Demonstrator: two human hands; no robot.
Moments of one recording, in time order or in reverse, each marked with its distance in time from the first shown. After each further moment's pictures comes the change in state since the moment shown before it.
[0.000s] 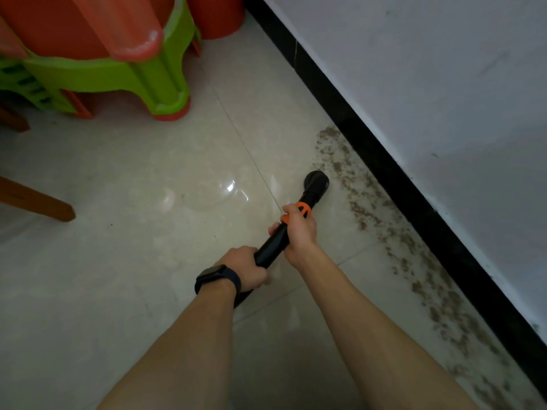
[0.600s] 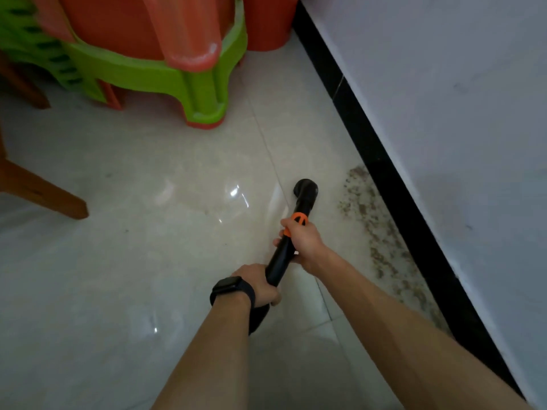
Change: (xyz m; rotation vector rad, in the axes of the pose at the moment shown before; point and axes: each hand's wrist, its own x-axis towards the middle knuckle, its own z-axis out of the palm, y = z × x) left_hand 0.027 -0.020 -0.047 -0.130 -0.144 0.003; right_hand 0.010 -0.032 0.081 -0.617 -0.135 0.072
